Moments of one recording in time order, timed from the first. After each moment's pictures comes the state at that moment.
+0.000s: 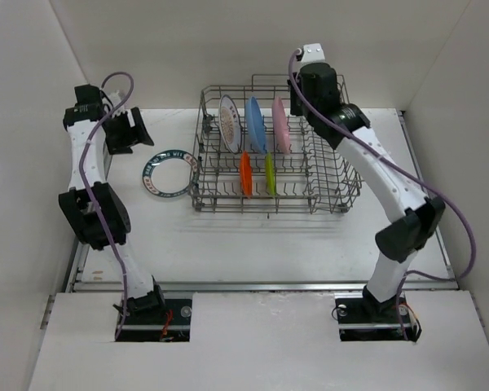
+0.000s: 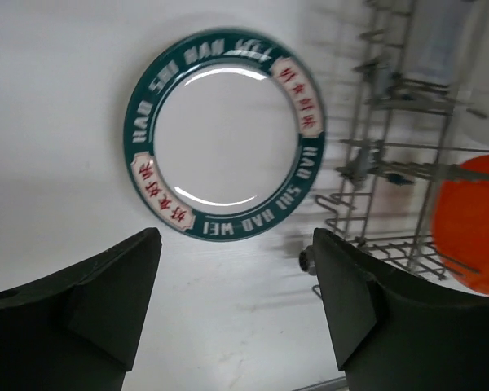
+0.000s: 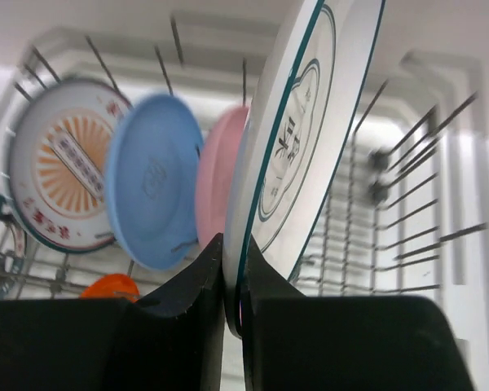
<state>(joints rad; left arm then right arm) 0.29 1.92 1.87 -1.03 0.41 -0.04 0.51 1.85 2.01 -0.57 0.35 0.13</state>
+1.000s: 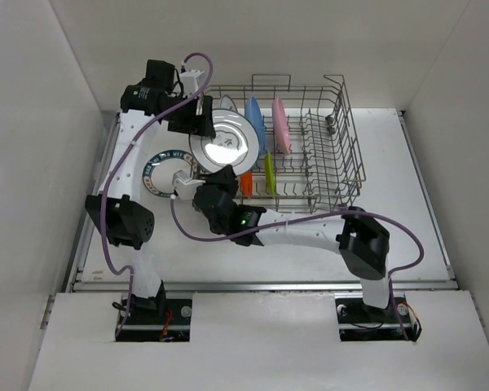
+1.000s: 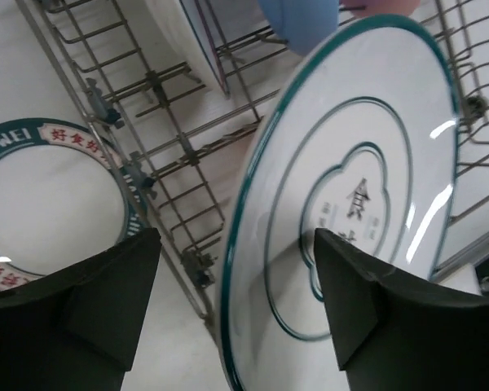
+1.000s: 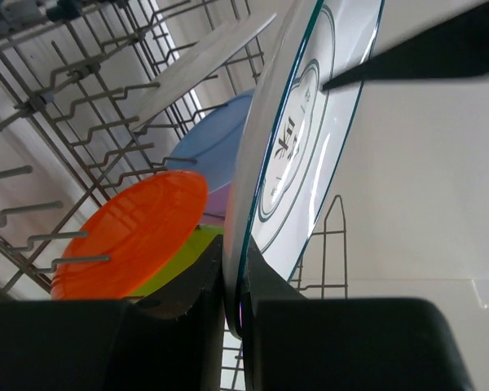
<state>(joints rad) -0.19 1.87 2.17 -1.17 0.42 0.02 1.19 1.94 1.51 0.18 1.04 -1.00</state>
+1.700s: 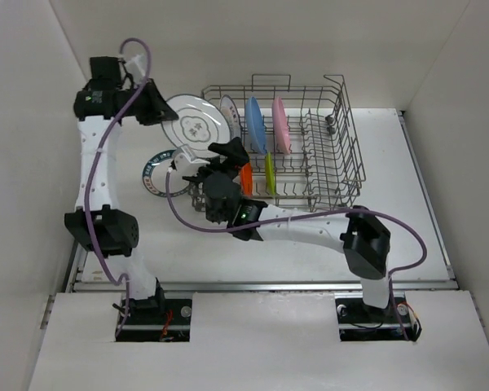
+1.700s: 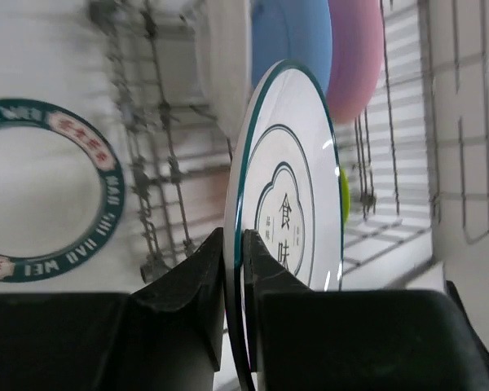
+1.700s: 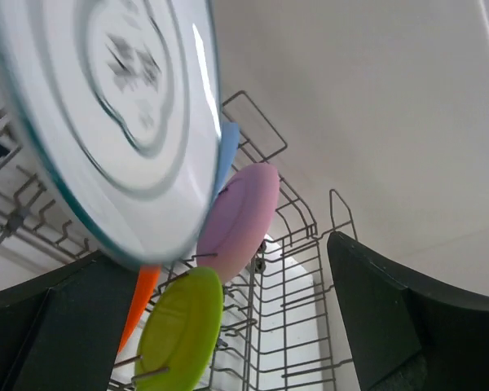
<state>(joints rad) 0.03 1.81 2.15 -1.12 0.59 -0.23 1.19 1.94 1.58 0.46 1.10 -1.00</state>
